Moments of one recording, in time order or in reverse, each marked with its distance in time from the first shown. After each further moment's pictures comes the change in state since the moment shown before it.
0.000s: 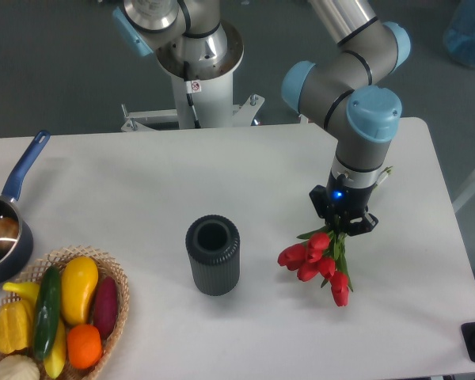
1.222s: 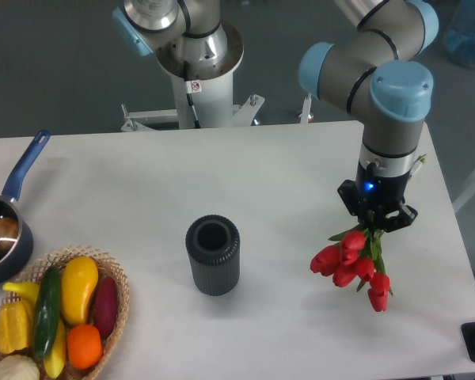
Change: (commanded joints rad) arm 0.003 0.006 0.143 -0.098 0.055 0.006
